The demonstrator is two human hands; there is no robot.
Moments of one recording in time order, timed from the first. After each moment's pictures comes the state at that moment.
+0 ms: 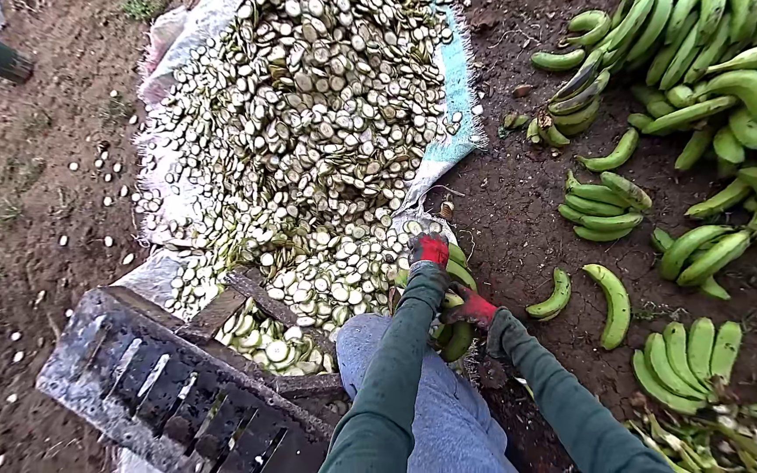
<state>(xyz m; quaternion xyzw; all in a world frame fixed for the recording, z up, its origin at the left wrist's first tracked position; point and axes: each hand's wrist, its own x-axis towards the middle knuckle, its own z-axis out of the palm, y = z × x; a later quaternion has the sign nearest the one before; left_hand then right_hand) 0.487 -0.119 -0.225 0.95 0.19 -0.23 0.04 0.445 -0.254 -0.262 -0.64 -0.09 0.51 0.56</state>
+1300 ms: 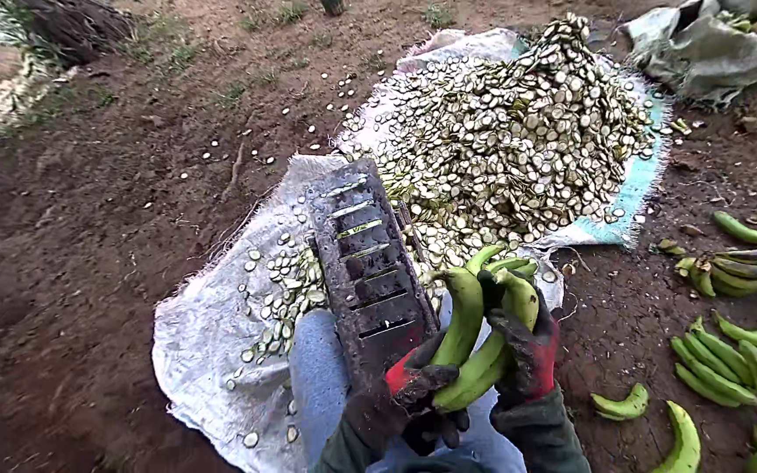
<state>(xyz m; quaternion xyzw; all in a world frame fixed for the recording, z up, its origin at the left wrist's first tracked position) 0.105 -0.085 -0.026 0.44 0.23 0.04 0.87 0.276 -0.156 -0.029 -0.49 -0.23 0.26 0.80</state>
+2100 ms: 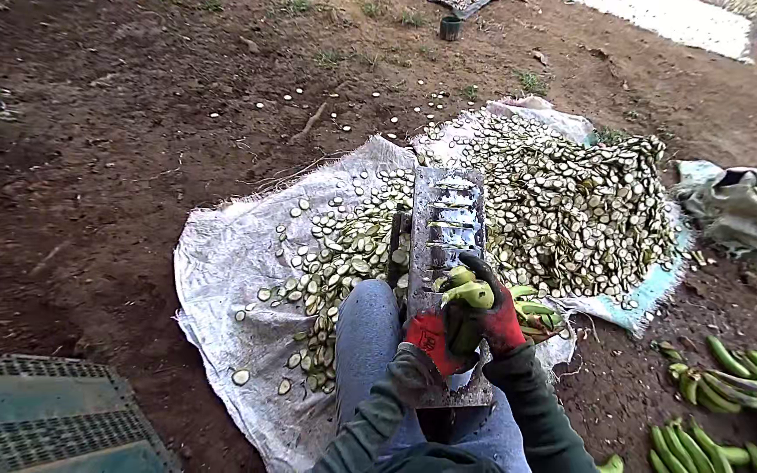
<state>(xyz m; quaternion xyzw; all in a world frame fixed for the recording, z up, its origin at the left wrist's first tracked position) 0.043 -0.045 -0.034 0.80 0.49 -0.01 0.36 0.189 -0.049 -0.029 -0.58 -0.54 0.33 0.51</state>
